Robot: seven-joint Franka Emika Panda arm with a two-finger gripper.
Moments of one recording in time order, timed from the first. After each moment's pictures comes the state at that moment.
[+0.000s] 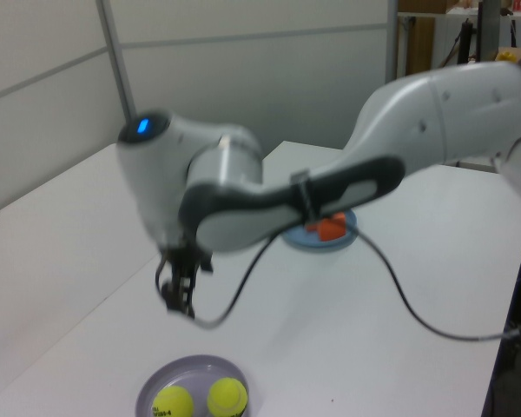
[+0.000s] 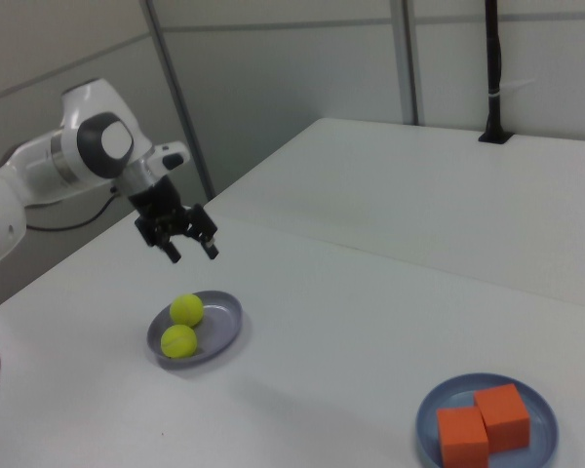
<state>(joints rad) 0.34 0.41 0.31 -1.35 -0.36 1.76 0.28</state>
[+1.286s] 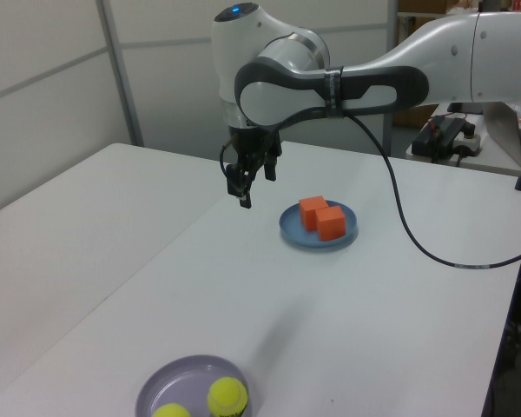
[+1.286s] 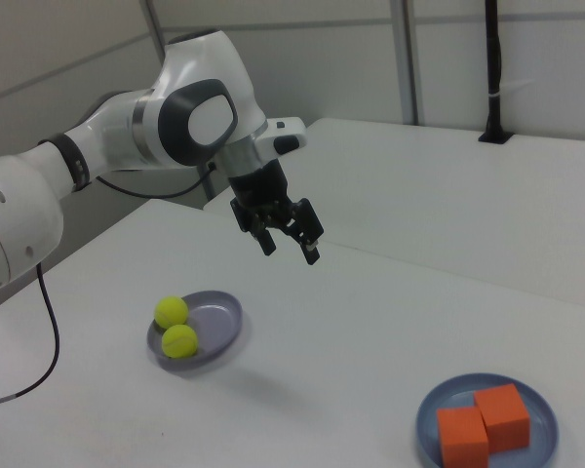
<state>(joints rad) 0.05 0.30 0.22 -1.35 -0.21 1.72 0.12</state>
